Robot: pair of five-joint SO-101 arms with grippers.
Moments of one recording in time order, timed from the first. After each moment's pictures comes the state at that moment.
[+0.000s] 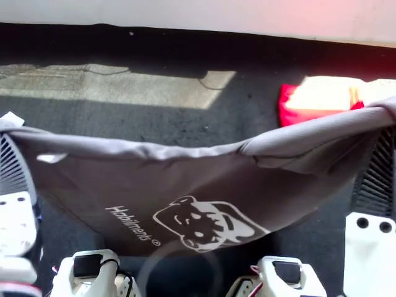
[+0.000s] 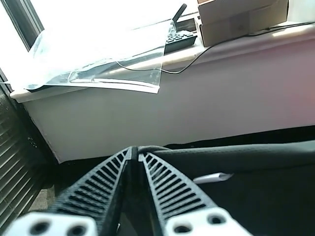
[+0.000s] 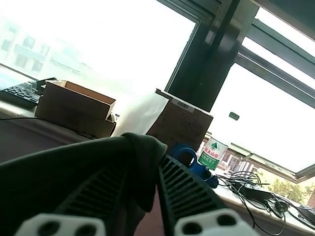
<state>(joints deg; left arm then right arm) -12.8 -47.5 -39.0 96.6 -17.2 -1.8 -32.8 -71.9 92.6 26.5</state>
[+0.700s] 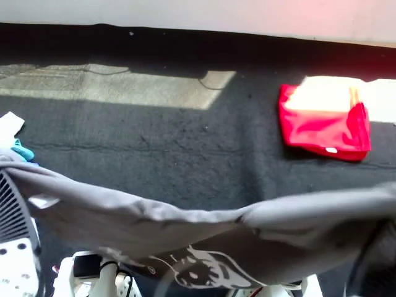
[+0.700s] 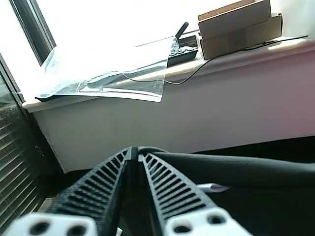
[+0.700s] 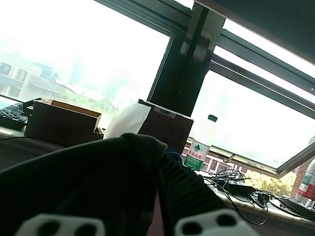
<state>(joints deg) -12.7 -57.1 -33.9 96.6 -17.2 1.4 -43.3 -66.3 95.0 20.6</state>
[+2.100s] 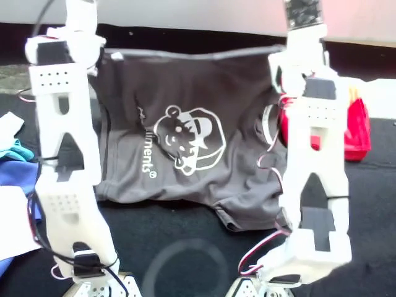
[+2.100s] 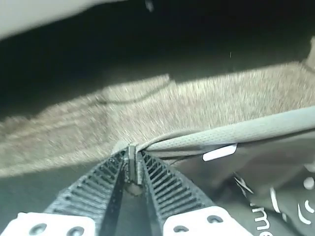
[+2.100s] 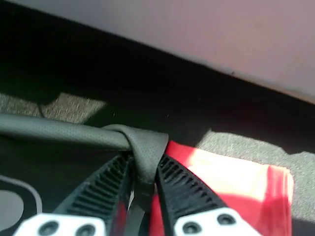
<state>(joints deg) -14.0 36.4 -56.8 76.4 -21.8 -3.7 7.2 -11.6 49.1 18.2</state>
